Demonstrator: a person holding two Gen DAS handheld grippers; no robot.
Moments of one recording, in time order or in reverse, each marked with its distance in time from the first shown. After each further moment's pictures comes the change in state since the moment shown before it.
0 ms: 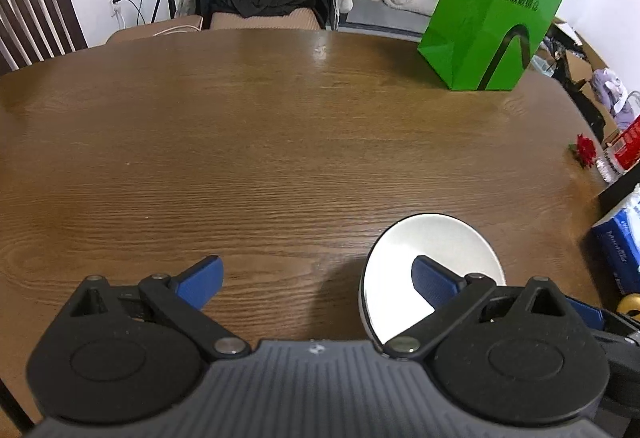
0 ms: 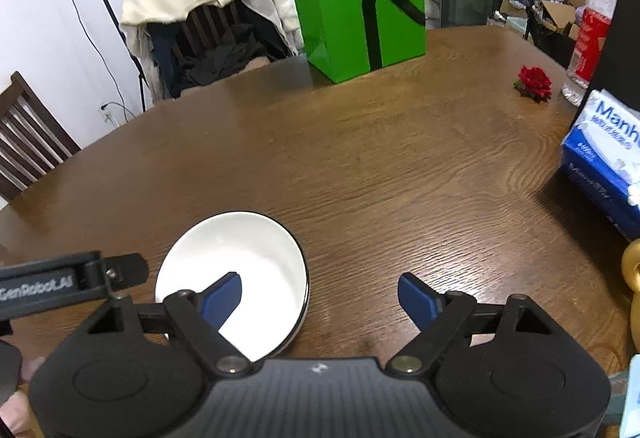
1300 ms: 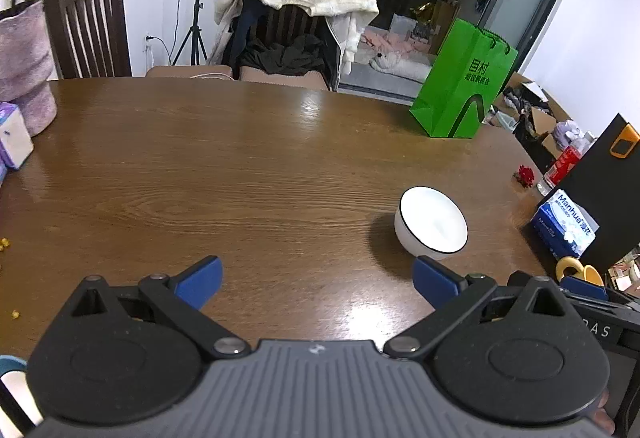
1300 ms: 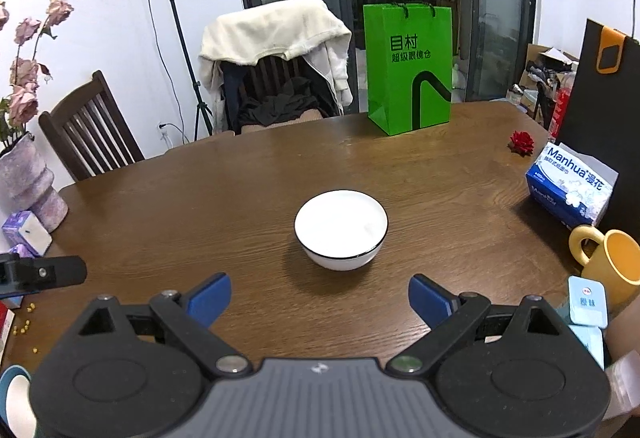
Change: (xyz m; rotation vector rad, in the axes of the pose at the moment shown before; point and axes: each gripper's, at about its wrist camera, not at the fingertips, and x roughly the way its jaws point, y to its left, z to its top) left arm -0.201 0.116 -0.107 -0.047 -0.194 -0.097; right arm -0.178 0.068 -0.106 -0.129 -0.199 0.036
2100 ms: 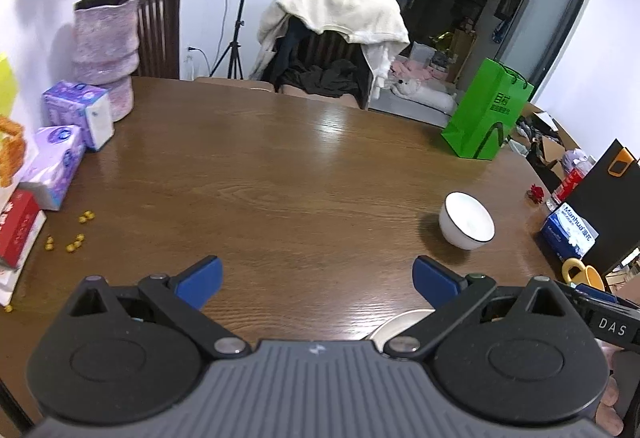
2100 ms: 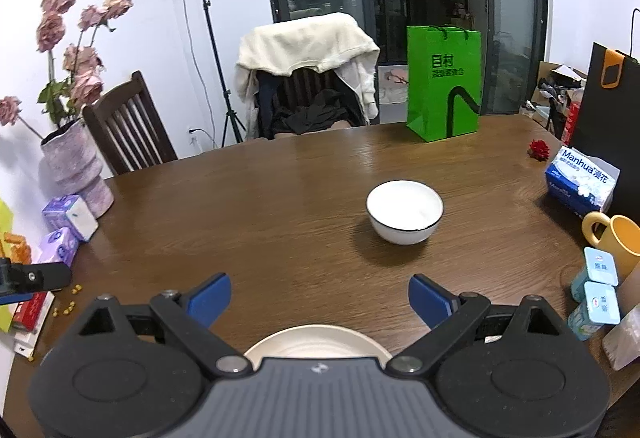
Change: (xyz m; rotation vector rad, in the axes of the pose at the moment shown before) left arm -0.103 0.097 -0.041 -0.057 -0.076 0.020; right arm -0.075 0.087 -0.049 -0.021 -0.058 0.022
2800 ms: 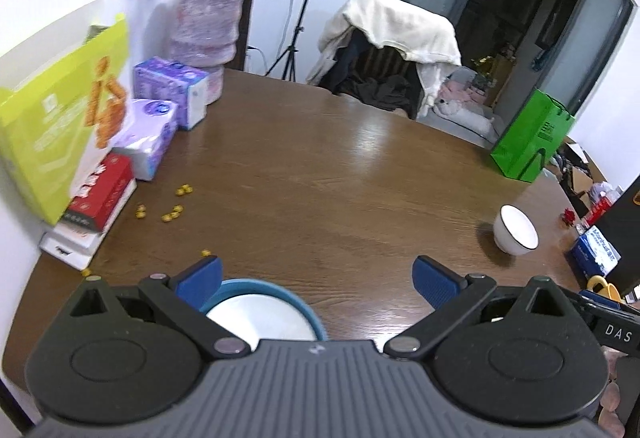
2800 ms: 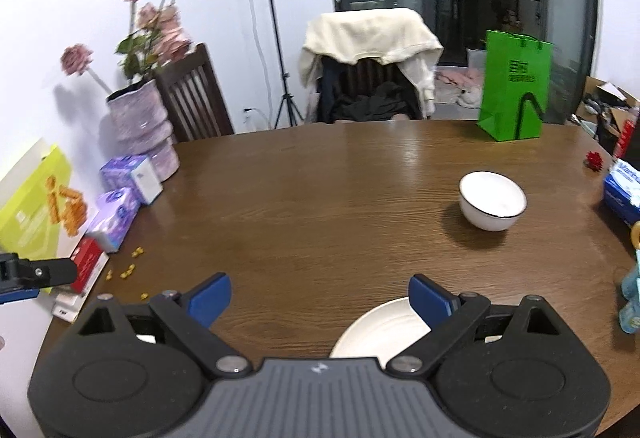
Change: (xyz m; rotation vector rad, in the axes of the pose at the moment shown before) left arm -0.061 0.101 -0.027 -0.103 -0.032 0.081; right arm -0.017 0.103 -0.031 -0.084 0.025 0.096
